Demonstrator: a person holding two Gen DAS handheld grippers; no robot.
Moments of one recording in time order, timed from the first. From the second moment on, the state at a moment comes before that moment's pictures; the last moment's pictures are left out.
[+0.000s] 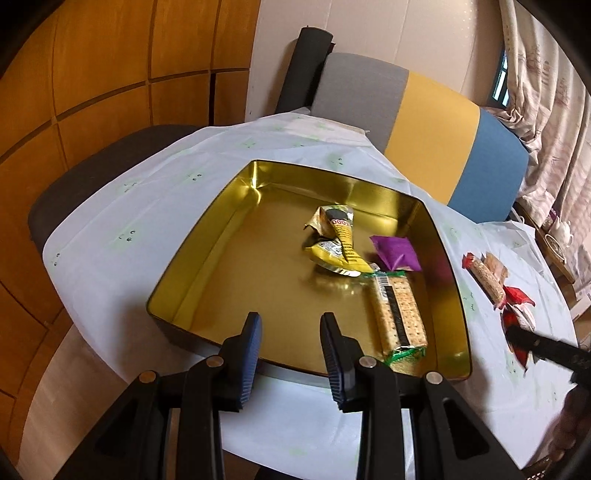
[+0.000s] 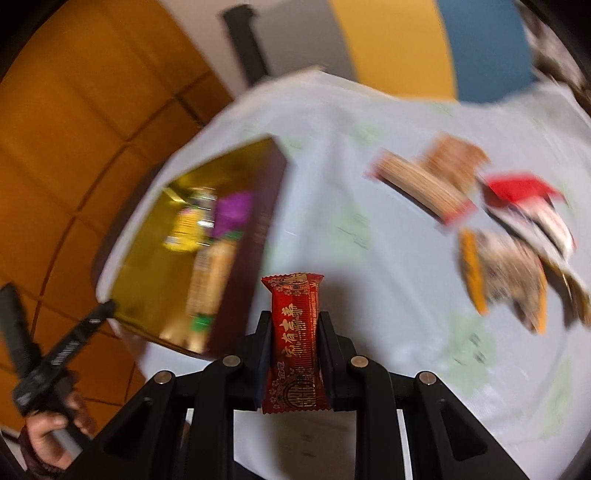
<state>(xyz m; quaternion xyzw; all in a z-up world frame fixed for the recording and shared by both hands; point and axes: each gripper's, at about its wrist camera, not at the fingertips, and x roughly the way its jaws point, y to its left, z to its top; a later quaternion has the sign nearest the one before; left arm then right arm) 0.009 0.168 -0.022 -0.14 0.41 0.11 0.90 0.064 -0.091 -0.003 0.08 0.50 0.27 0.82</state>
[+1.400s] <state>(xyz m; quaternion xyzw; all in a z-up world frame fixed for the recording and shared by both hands) 0.004 0.165 -0.024 -0.12 0.41 0.11 0.90 0.052 0.031 -0.028 -0.11 0.47 0.35 0.80</state>
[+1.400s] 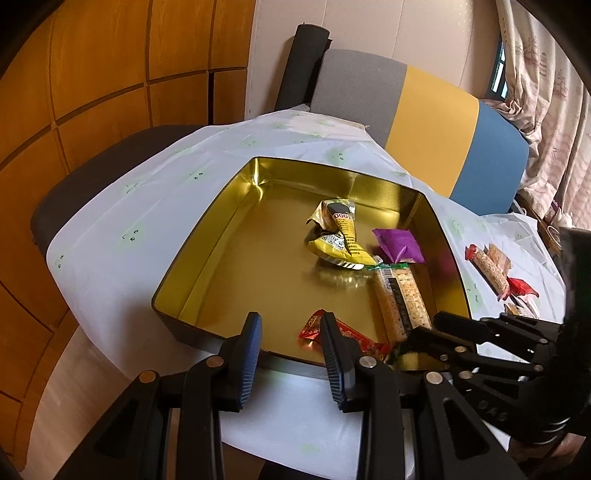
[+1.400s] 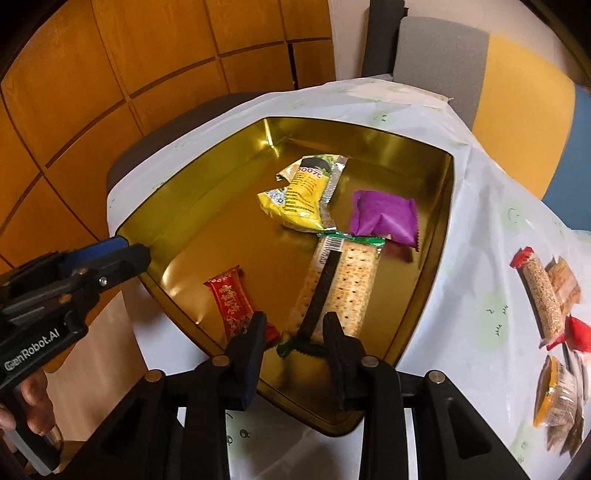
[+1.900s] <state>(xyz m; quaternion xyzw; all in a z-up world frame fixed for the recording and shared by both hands) 0.005 0.142 -0.022 -0.10 0.41 0.09 0.90 0.035 -0.052 0.000 -0.05 0.44 0.27 0.85</state>
